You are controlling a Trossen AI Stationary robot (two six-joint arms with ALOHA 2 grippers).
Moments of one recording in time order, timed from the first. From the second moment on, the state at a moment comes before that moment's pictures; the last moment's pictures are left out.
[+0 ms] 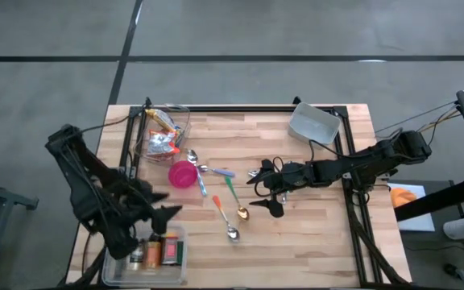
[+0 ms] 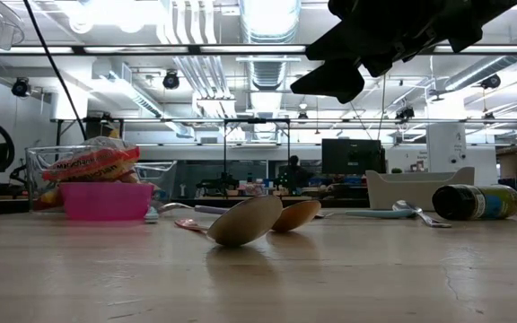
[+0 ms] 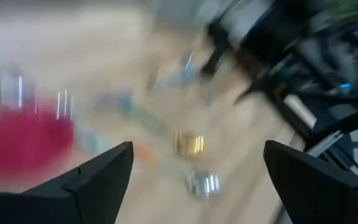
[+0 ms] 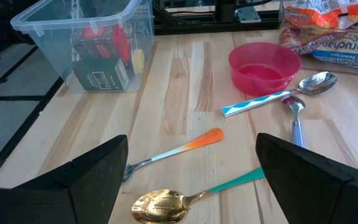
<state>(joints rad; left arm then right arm) -0.91 1.33 1.32 -1.24 -0.97 -1.78 0.16 1.42 0.71 0.29 0.00 0.16</state>
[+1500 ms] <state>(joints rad) -0.83 0.28 0.75 -0.26 -0.80 -0.06 0.16 1.42 0.71 0.29 0.00 0.16</state>
